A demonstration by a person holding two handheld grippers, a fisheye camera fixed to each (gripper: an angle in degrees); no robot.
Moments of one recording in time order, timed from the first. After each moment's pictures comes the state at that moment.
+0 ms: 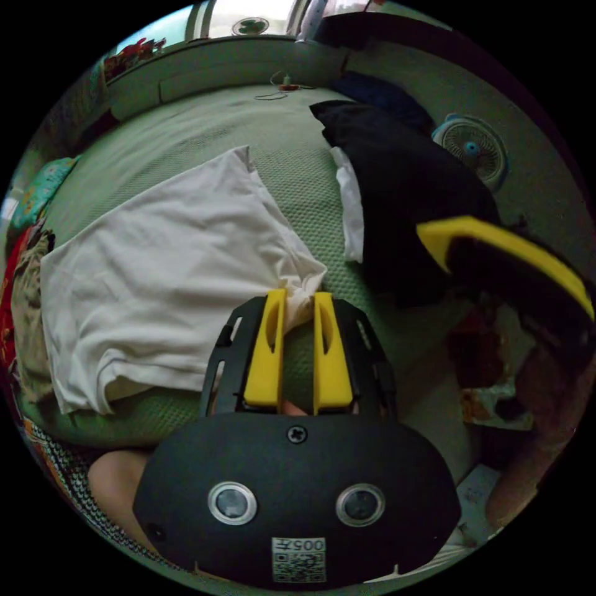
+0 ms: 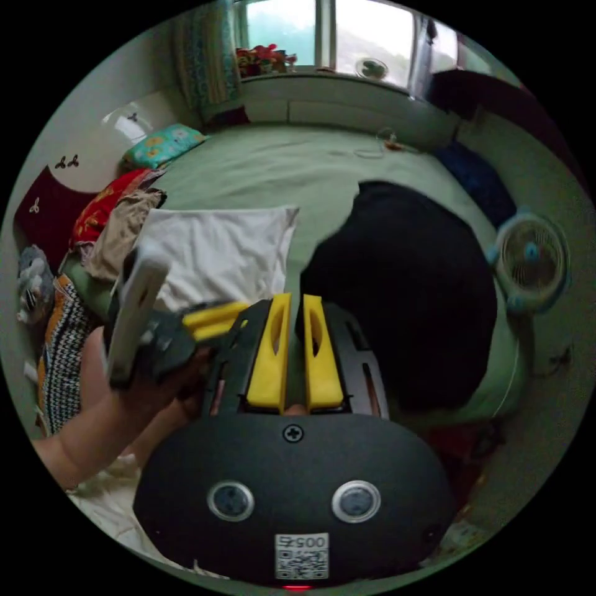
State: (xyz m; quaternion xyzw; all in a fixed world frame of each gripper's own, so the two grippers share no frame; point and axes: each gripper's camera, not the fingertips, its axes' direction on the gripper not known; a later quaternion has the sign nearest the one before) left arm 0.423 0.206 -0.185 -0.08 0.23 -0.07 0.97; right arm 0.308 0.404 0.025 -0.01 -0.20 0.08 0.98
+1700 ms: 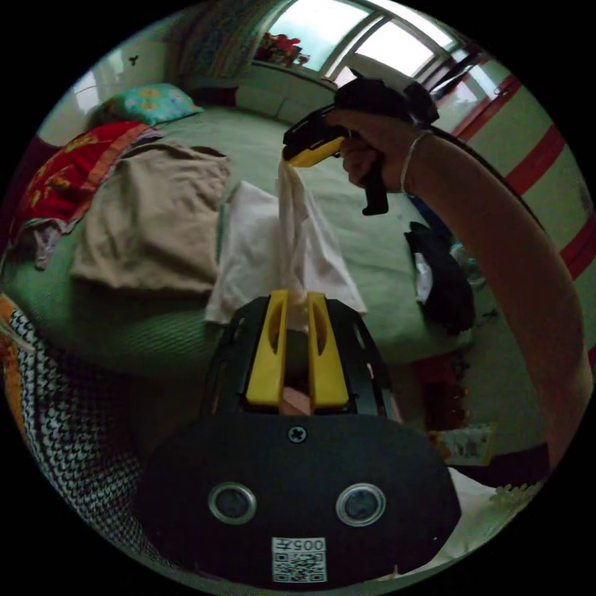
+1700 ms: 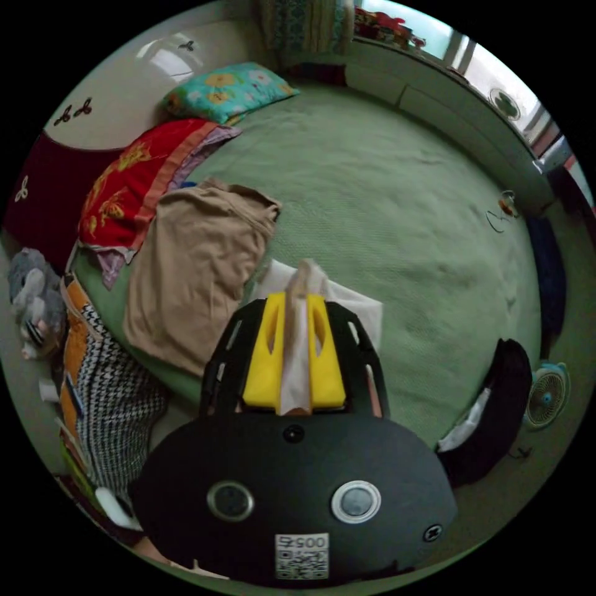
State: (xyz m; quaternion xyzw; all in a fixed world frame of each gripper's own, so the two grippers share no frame) left arm -0.023 0.494 -0.241 -0.03 0.21 -0.27 0.94; right arm -0.124 -0.029 -0.030 -0.10 -0.22 -0.05 0.97
